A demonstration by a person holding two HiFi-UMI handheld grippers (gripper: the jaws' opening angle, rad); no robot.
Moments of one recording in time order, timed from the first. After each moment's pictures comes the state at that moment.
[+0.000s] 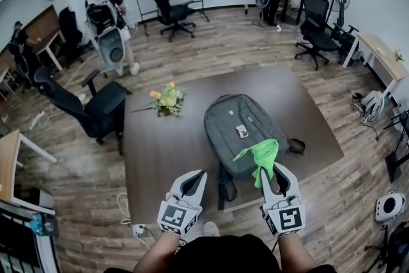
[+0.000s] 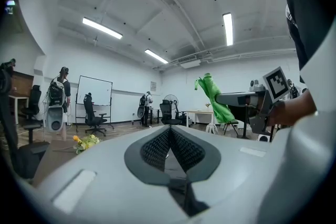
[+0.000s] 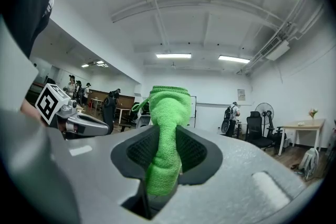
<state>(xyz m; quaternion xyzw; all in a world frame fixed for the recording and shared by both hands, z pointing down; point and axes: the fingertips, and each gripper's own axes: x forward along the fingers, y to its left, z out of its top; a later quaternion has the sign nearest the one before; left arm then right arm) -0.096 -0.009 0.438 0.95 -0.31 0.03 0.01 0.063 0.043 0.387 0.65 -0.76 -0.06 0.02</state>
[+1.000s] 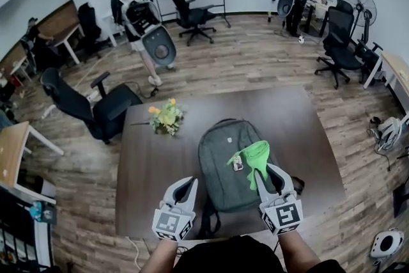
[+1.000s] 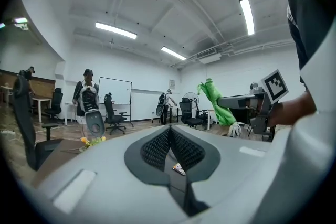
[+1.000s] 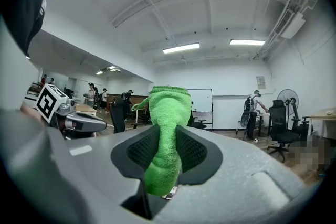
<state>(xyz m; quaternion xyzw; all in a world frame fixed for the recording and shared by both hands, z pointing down) -0.042 -0.107 0.441 0.90 -0.42 0.03 0.02 0.144 -0.097 0.405 0.57 -0.82 -0.02 0.03</state>
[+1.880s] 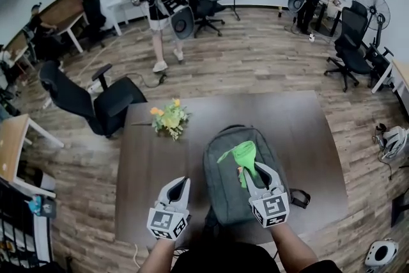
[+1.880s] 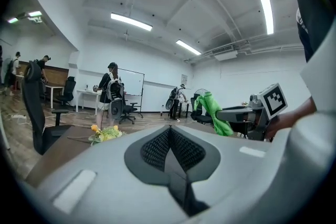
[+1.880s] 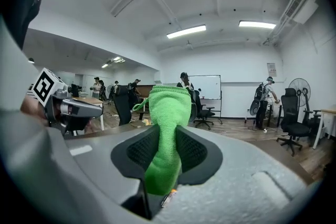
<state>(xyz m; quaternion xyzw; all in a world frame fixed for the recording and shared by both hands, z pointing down) -0.084 -0.172 0.475 0.88 -0.47 0.04 0.08 0.107 -0.190 0.469 0.53 -0.85 0.03 0.08</state>
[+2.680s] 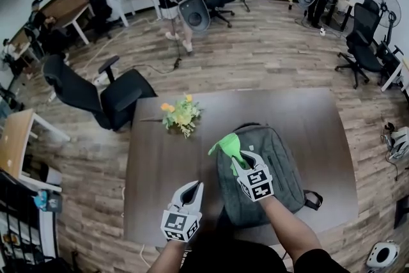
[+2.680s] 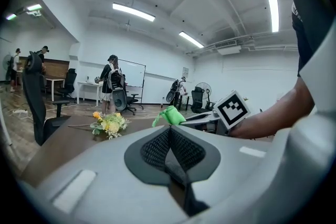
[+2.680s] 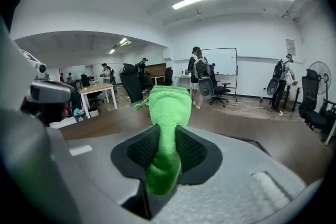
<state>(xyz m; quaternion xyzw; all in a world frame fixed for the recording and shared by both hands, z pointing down) -0.094 -0.178 0.519 0.87 -0.47 0.07 0.11 0.028 -0.281 0.581 0.45 -0.86 0.12 0.19</state>
